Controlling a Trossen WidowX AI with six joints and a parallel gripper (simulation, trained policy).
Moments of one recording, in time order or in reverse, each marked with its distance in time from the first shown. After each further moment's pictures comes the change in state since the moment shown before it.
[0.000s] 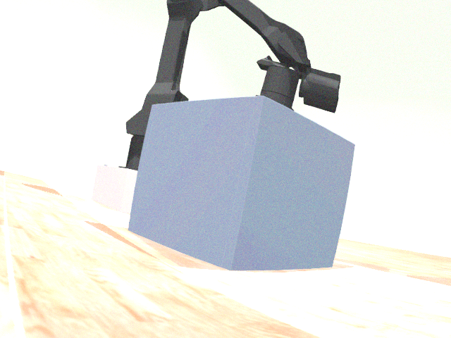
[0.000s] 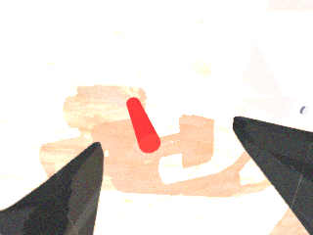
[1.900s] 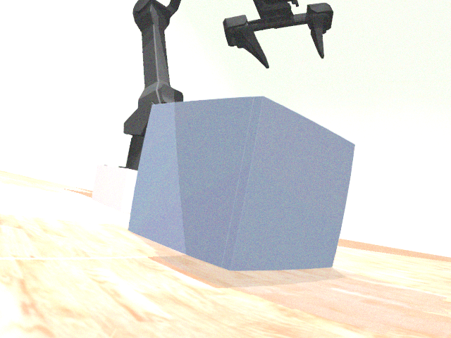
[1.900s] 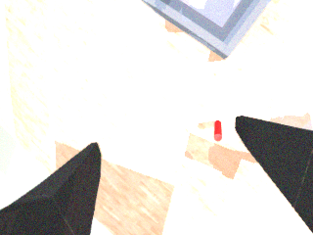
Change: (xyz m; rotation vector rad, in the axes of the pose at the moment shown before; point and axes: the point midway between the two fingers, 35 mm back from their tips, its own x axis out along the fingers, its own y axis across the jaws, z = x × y) arm -0.199 0.028 0.060 -0.402 -0.127 0.578
